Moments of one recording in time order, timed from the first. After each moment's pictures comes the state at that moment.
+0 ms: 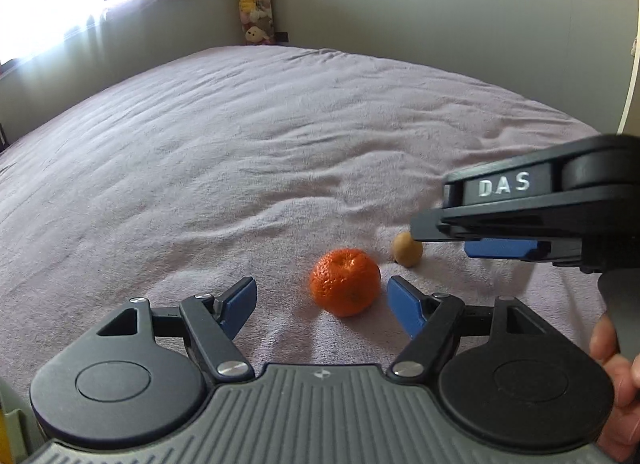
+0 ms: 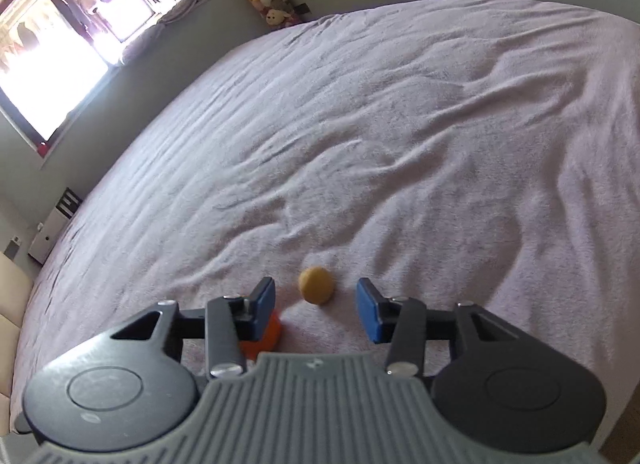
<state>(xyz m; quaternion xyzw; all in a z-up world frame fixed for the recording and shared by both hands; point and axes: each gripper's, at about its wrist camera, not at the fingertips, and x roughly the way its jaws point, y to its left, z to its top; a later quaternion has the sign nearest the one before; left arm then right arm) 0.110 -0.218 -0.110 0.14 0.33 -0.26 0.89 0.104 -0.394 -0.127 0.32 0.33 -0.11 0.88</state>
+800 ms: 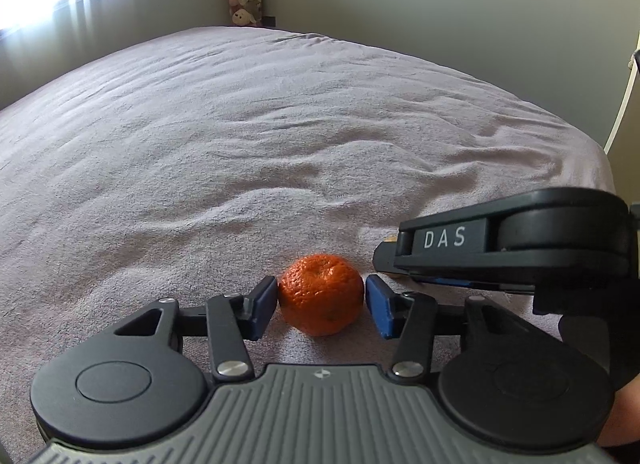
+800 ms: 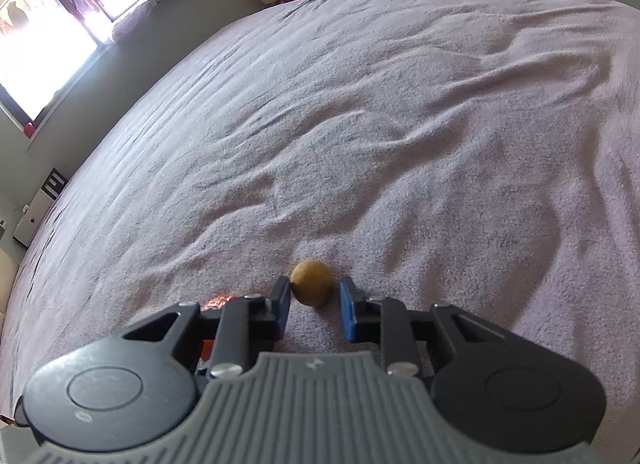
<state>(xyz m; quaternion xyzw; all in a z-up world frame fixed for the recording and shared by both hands) 0.136 -0.232 -0.130 0.11 0.36 -0.29 0.88 0.128 -0.389 -0.151 0.31 0.36 -0.11 0.87</state>
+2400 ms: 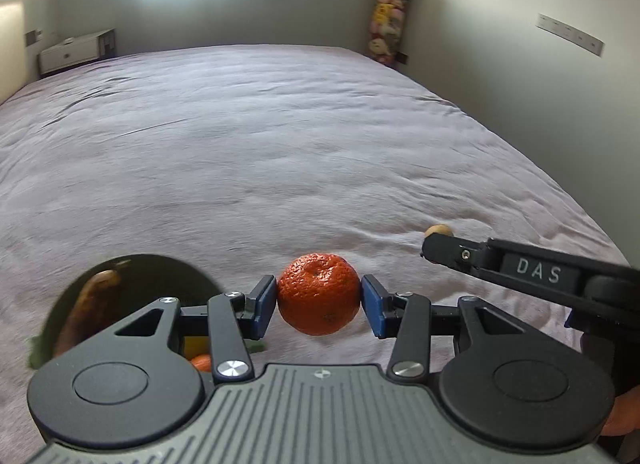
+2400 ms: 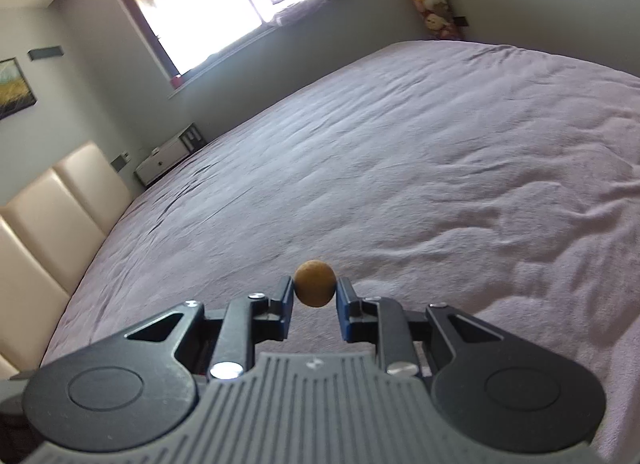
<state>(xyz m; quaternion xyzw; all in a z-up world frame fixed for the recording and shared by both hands) 0.076 -0.053 -0.005 -0.02 0.37 -0.12 0.92 0.088 -0.267 -0.032 0.23 0.30 0.10 0.92</state>
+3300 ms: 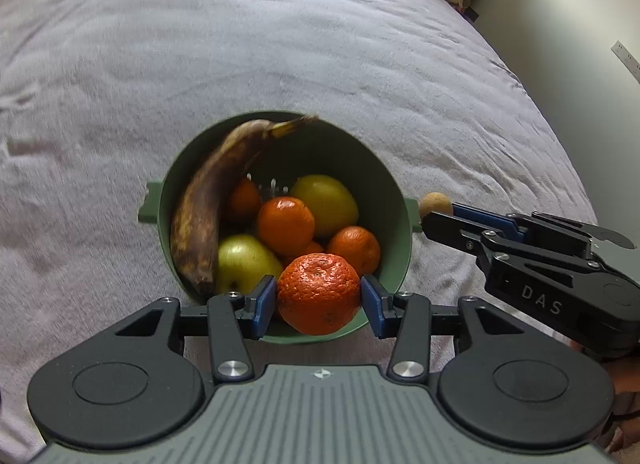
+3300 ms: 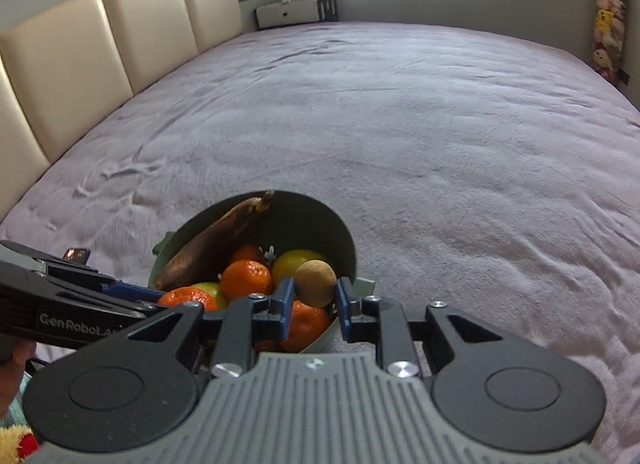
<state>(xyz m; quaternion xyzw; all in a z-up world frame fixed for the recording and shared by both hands) 0.062 0.088 -0.040 -0.14 0.51 -0.09 0.84 0.101 -0.125 -0.036 -0.03 0.39 0.27 0.88</state>
